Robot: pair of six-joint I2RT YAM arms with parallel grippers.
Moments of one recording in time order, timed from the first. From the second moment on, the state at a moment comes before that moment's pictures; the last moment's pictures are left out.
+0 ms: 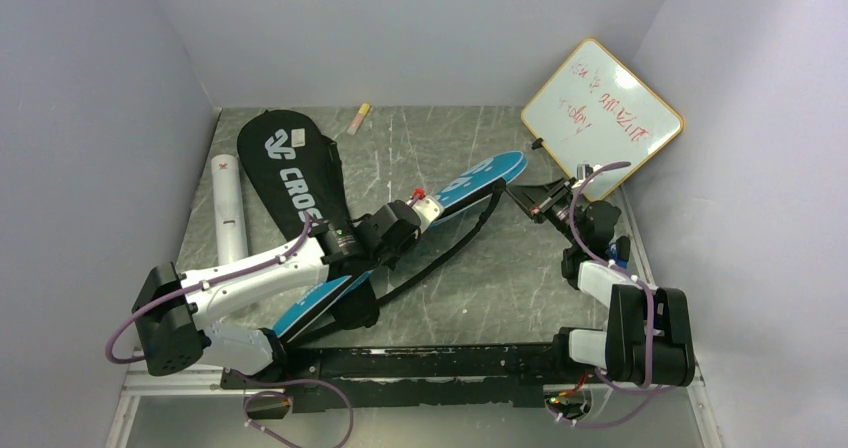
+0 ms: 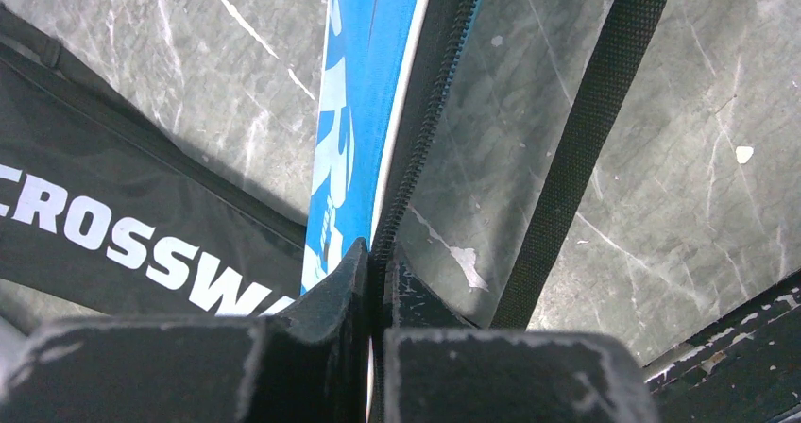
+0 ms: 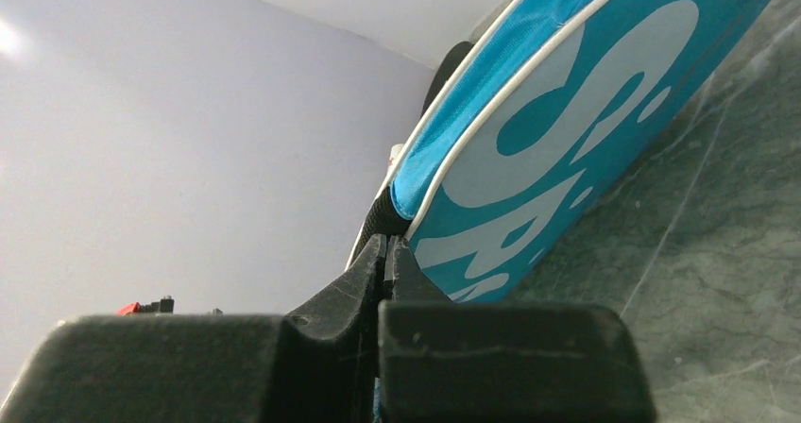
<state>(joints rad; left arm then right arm) -1.03 1.34 1.08 -0.58 -0.36 -0.09 -0.09 1.25 0.33 0.99 -0.72 1.22</state>
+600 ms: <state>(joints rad) -1.03 1.34 1.08 -0.58 -0.36 -0.09 0.07 1.14 0.35 0.78 -0.71 1.10</state>
